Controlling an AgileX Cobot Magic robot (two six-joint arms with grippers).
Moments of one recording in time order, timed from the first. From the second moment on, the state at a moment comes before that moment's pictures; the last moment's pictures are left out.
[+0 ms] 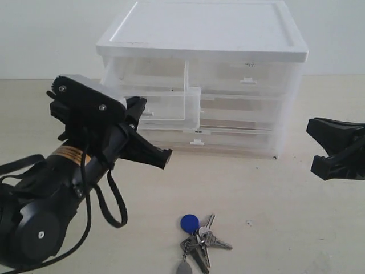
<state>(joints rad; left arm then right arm) -0.87 1.70 -0.55 -0.63 -1.05 0.55 0.03 1.25 -0.20 -0.63 -0.87 0.49</state>
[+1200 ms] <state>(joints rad) -0.56 1.91 -0.90 -0.01 -0.87 0.28 0.03 1.25 -0.20 -0.63 -0.87 0.48</state>
